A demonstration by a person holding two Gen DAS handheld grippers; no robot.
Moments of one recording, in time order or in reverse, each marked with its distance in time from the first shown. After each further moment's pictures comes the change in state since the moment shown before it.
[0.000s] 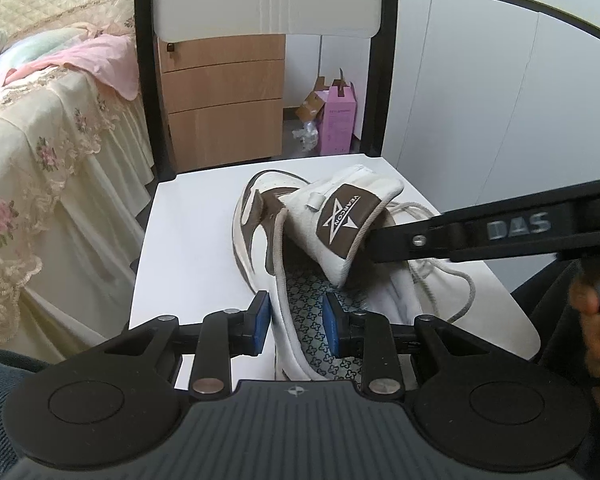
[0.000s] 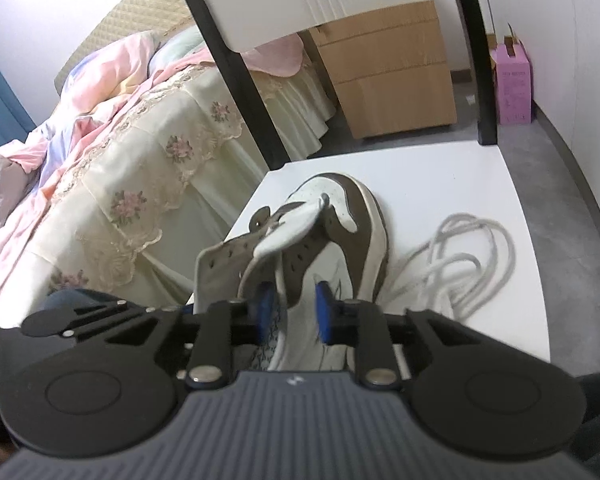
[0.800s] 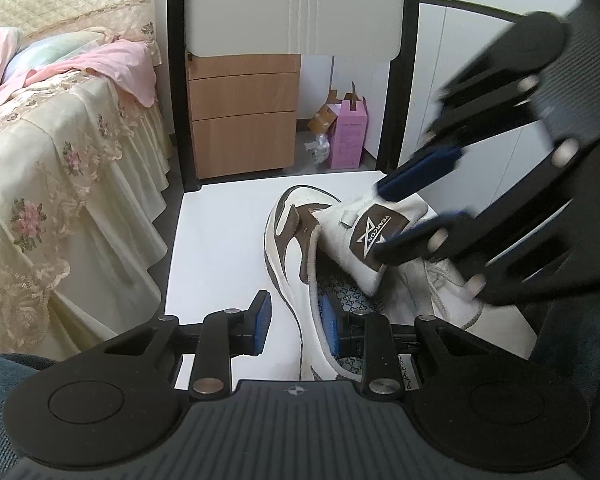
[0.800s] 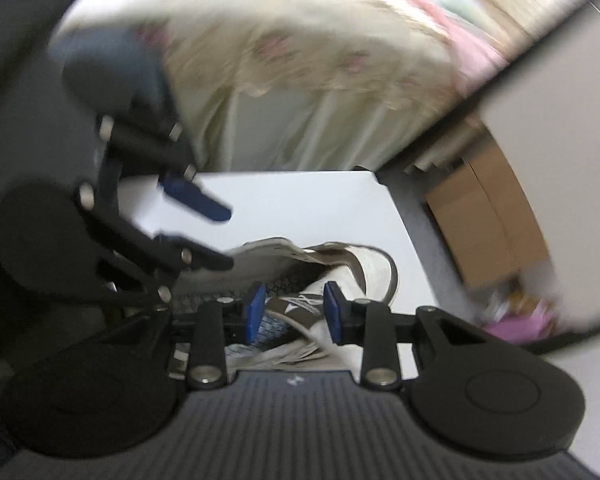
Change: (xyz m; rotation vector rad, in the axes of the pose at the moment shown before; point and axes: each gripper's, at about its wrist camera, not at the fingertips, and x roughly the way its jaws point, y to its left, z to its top) left arm -0.018 0.025 0.004 -0.027 -0.025 0.010; right arm 0.011 0.103 0.039 -1.004 0.275 -0.039
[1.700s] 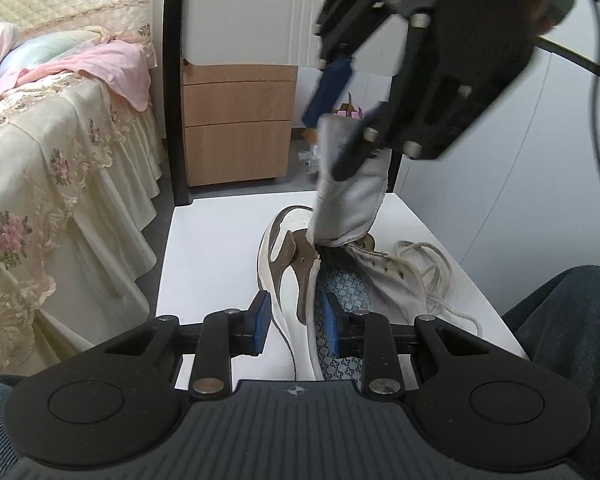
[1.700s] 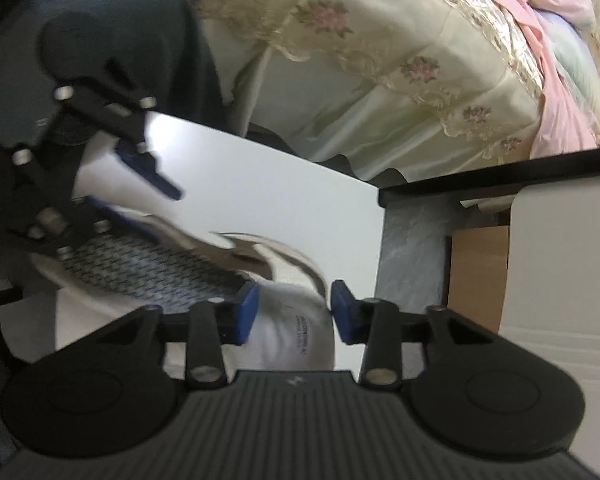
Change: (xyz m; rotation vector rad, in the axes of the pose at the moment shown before) left arm 0.008 0.005 0.014 -0.030 -0.026 -0.034; right arm 0.032 -0.041 0.073 -0.621 0.231 0.129
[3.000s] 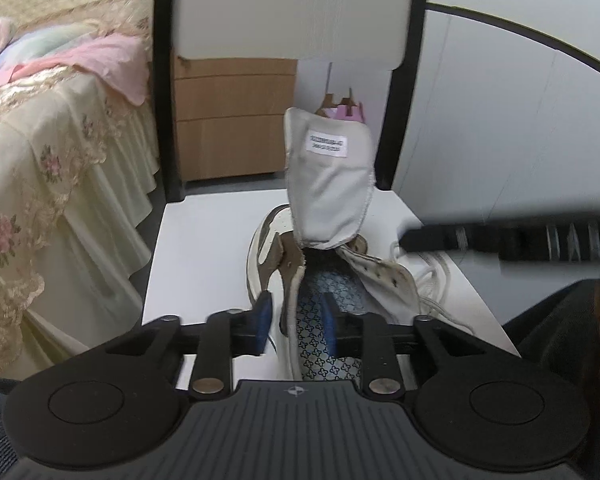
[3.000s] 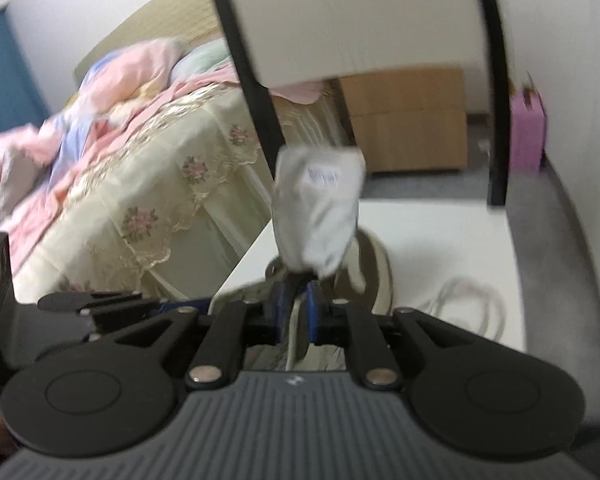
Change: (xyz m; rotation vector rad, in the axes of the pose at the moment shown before) left arm 0.011 -0.012 0.005 0.010 0.014 -0.003; right arm -0.010 0.083 -0.125 1.424 -0.579 -0.123
